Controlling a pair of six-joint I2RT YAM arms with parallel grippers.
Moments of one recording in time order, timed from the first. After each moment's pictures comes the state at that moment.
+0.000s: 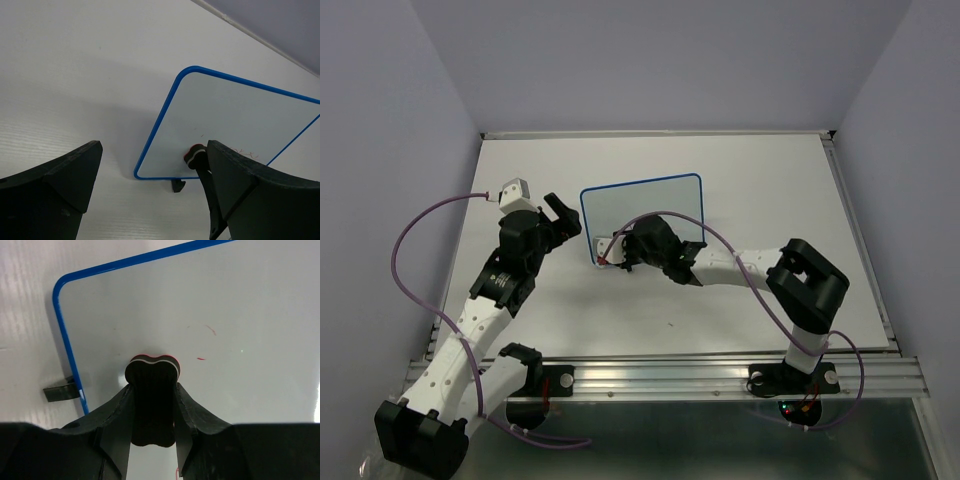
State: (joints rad) left arm -0.35 0.82 0.72 -0.26 -0.26 -0.63; right arm 0.94 1.81 1.09 0.23 0.07 -0.92
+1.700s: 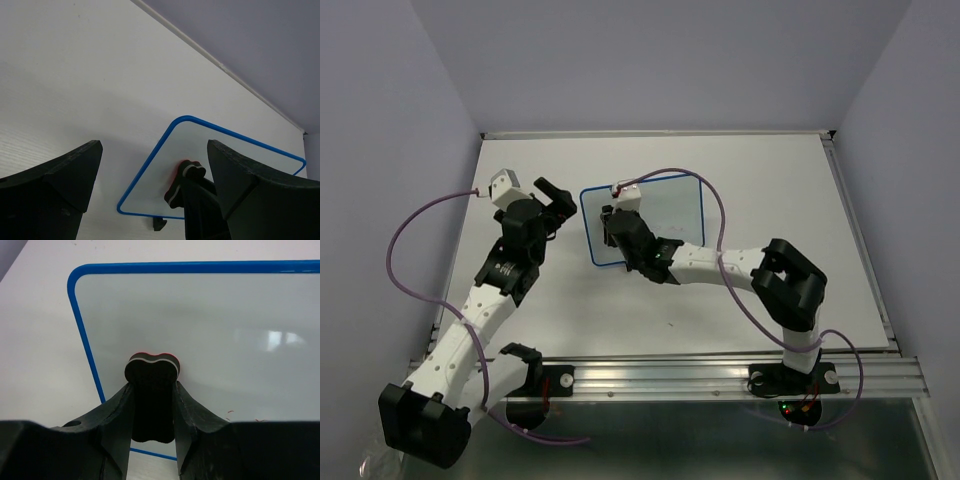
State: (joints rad) left arm -0.35 0.91 0.76 -0.15 -0.40 -0.73; right arm 1.03 1.90 1.31 0.25 0.63 0.38
